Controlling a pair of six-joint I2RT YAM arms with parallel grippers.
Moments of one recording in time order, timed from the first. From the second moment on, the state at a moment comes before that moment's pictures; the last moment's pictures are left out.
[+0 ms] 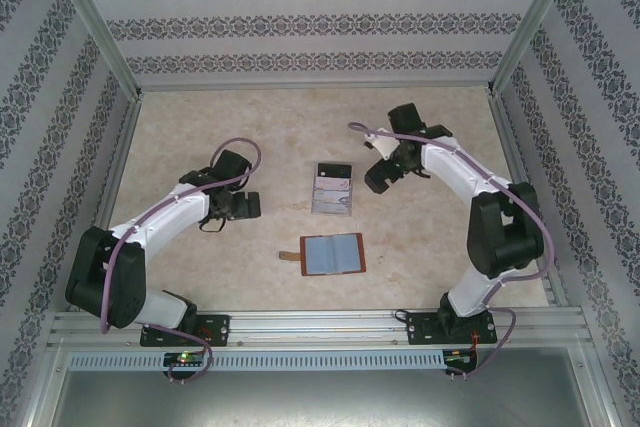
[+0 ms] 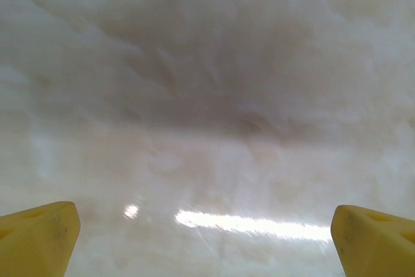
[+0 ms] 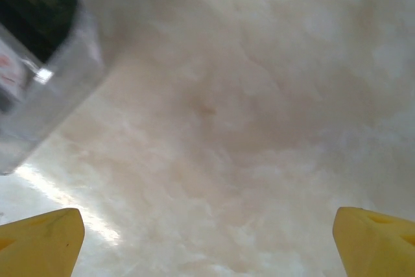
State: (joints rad) left arm -0.35 1.41 0.90 -0.74 -0.19 -0.50; right arm 0.25 1.67 1.21 -0.70 -0.07 -0.40
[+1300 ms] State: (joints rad) left arm -0.06 1.54 0.41 0.70 -0.30 -0.03; right arm 0.03 1.51 0.38 0.76 0.11 0.02
